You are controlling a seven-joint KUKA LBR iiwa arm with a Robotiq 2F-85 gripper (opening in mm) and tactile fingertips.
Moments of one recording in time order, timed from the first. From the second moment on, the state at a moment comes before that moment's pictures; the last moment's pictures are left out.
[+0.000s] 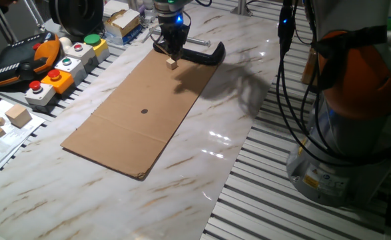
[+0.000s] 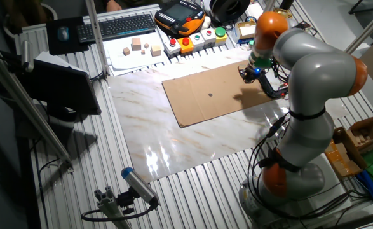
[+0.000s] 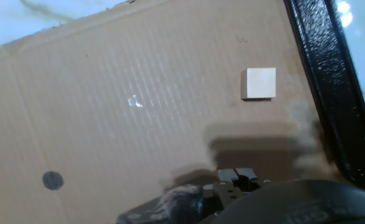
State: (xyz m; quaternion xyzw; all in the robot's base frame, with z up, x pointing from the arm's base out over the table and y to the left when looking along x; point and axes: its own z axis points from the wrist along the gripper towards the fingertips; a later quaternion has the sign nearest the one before) arm 0.546 -0.148 0.132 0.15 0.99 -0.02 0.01
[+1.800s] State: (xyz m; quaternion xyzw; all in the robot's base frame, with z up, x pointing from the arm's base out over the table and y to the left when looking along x) arm 0.599 -0.209 0.086 0.14 0.99 0.01 0.02
